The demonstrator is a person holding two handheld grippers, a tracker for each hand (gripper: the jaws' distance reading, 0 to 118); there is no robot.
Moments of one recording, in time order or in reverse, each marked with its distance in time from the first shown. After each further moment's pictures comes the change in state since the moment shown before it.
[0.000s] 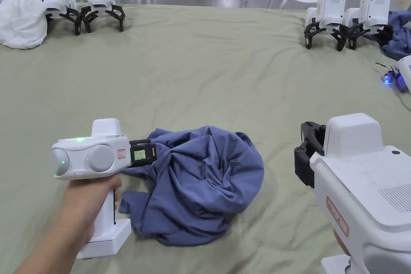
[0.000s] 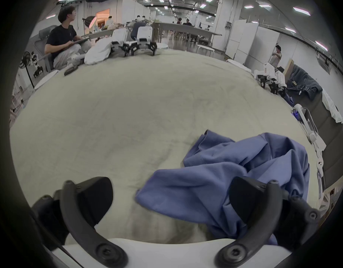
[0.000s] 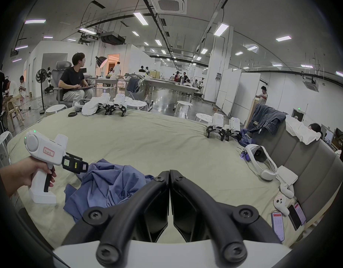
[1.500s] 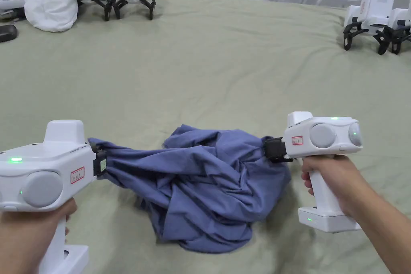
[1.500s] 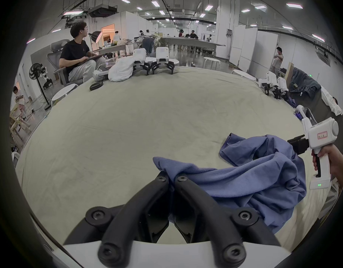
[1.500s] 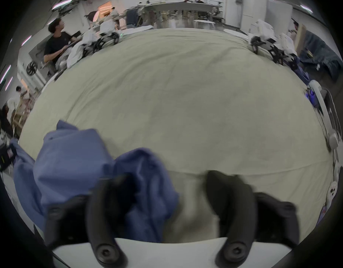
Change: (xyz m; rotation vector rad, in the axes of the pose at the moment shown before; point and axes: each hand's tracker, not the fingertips) left arm -0.073 -0.016 0.065 0.071 0.084 -0.029; right arm -0.012 -0.057 -0.278 -0.627 0.262 -0.082
